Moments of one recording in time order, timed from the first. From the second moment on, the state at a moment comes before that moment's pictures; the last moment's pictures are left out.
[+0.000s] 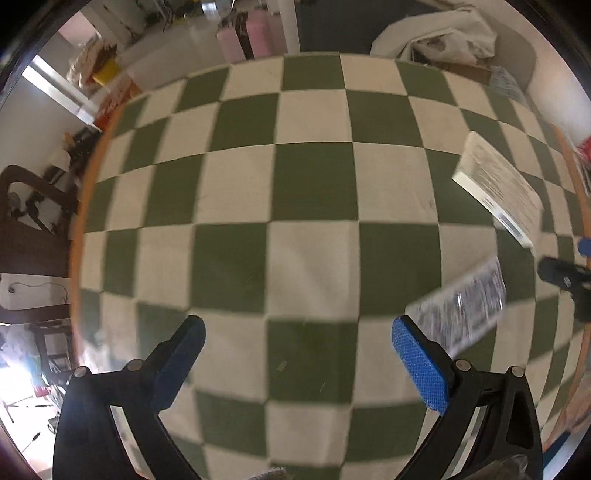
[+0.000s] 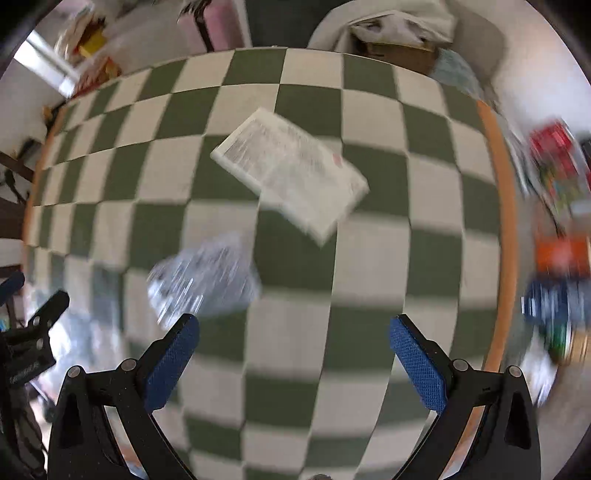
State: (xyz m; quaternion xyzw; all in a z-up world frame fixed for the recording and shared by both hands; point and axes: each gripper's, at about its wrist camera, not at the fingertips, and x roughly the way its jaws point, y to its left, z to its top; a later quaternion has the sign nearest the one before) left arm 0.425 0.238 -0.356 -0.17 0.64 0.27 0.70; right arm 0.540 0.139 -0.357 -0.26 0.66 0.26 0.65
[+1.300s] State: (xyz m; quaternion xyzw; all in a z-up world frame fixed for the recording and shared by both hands) left arm 0.517 0.046 -0.390 0.10 0.74 -0.09 0.66; right arm 0.555 -0.033 -0.435 -0.07 0.76 0.13 0.63
